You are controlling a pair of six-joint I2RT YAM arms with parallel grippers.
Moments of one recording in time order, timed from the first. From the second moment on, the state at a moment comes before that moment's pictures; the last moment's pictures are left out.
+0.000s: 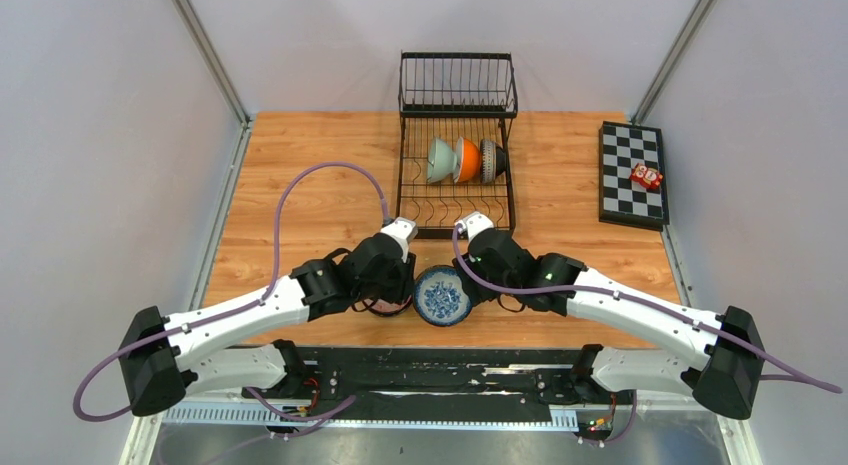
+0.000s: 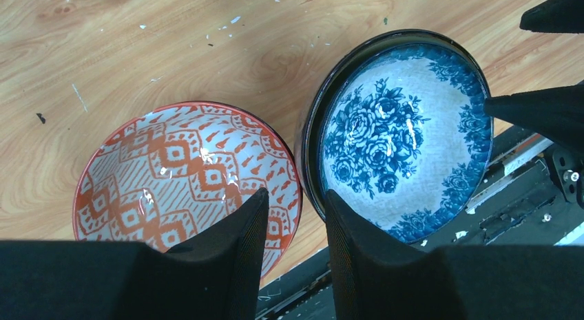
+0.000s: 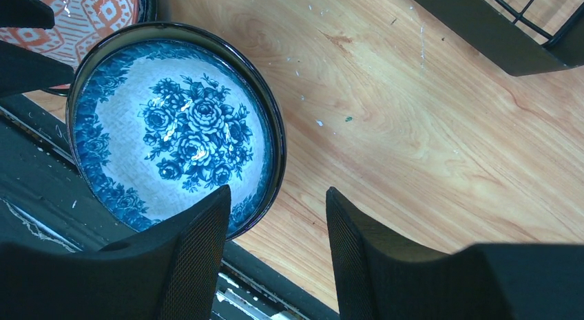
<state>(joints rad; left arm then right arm) -0.99 1.08 0.75 -0.44 -0.19 -0.50 1.01 1.11 0.86 -0.58 0.21 0.31</state>
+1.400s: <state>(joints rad) -0.99 1.15 0.75 -0.39 -0.20 -0.50 1.05 1.22 0.86 -0.58 0.25 0.32</state>
